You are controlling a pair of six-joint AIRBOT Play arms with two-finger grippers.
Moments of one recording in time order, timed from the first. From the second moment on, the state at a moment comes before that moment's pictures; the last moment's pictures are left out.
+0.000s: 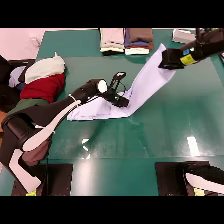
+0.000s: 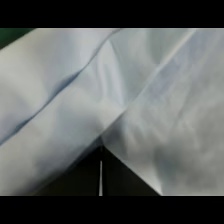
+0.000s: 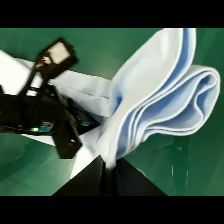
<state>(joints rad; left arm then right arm) -0.66 -1.82 1.52 1.05 -0.83 -1.46 0.27 -1.26 1.75 -1.33 1.48 1.71</state>
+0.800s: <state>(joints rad) -0.19 -1.25 1.57 1.39 -1.03 -1.46 0.72 -1.65 1.87 -1.14 1.10 1.71</state>
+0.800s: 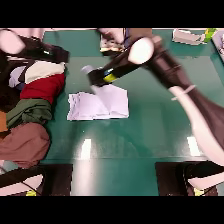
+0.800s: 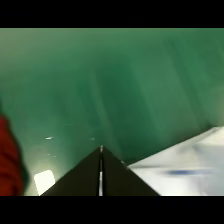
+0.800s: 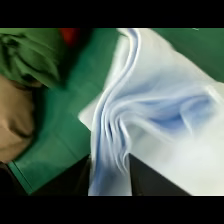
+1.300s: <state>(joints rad) -0.12 -1.10 1.55 1.48 -1.16 -1.48 0.67 -1.67 1.75 -1.18 1.01 1.69</state>
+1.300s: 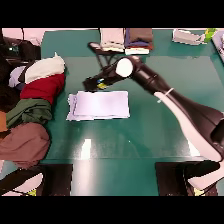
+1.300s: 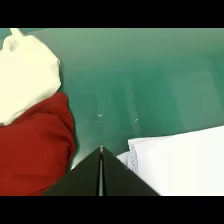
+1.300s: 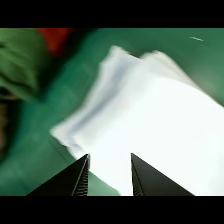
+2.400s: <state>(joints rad) -0.12 -1.10 1.45 1.32 -1.13 -1.48 0.46 -1.68 1.36 -1.20 1.07 2.06</state>
